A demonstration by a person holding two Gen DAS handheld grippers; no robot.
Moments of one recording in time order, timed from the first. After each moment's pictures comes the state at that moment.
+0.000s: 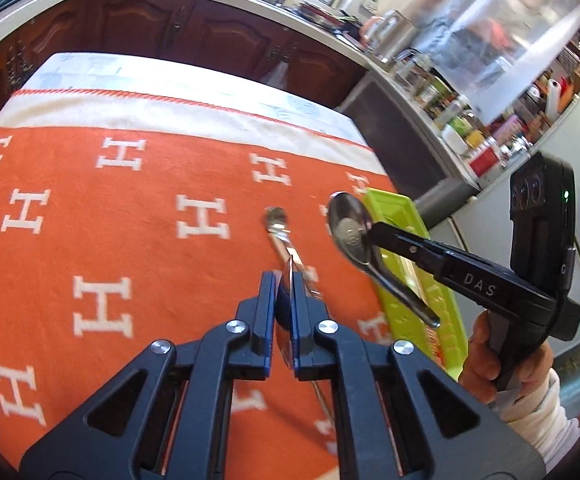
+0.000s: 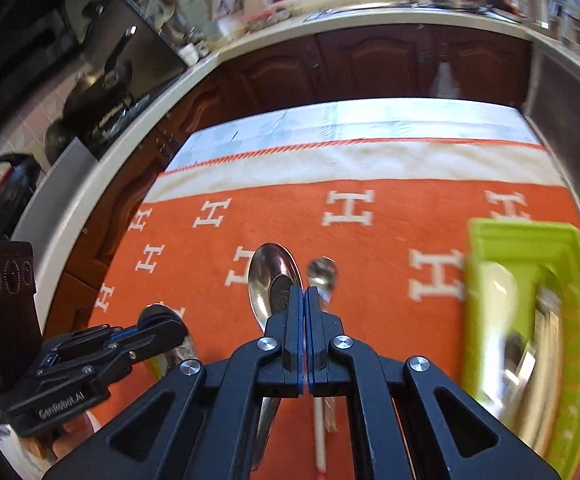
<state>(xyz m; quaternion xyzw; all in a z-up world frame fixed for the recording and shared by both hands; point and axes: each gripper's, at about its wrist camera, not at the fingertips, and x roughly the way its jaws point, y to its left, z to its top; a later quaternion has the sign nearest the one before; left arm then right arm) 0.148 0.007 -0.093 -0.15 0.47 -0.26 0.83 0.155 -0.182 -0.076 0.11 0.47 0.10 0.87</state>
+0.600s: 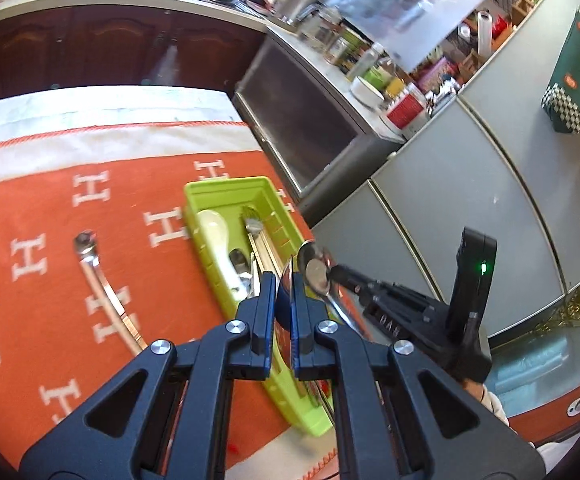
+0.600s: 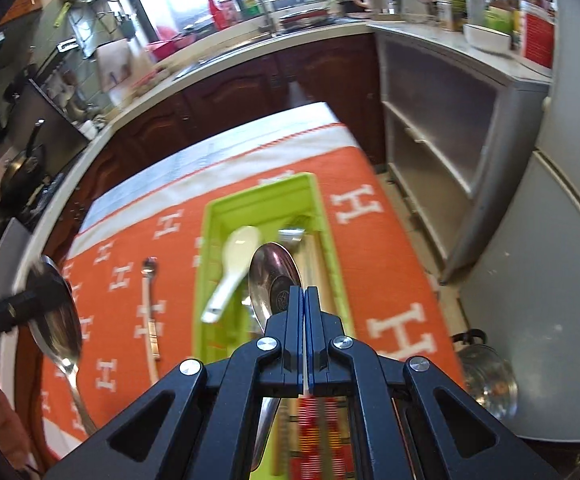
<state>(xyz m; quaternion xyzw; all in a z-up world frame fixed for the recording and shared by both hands) 0.129 -0.159 -0.017 -0.10 0.48 -0.38 0.79 0.025 -0.367 -0.076 0.16 0.44 -0.08 0.88</state>
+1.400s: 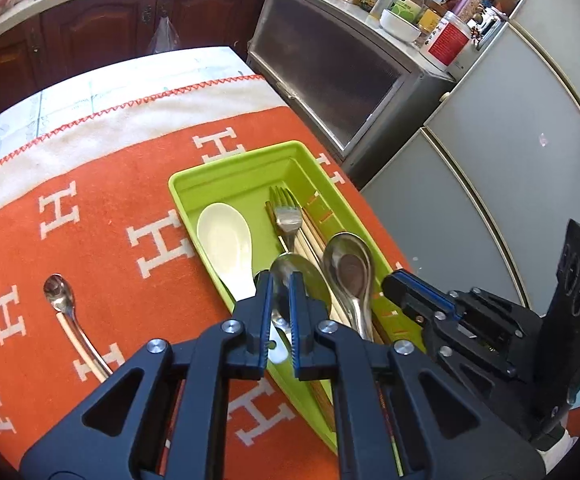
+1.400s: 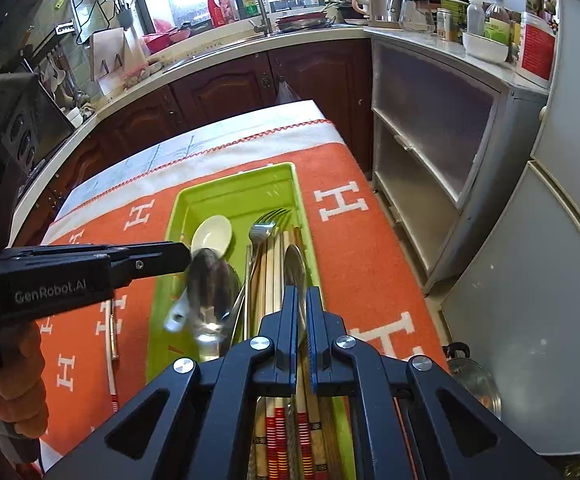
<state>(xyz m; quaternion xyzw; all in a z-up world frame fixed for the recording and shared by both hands) 0.181 -0.231 -0.095 0.03 0.52 -0.34 0.78 0.057 -0.350 -0.107 0.12 0.44 -0.09 0.89</state>
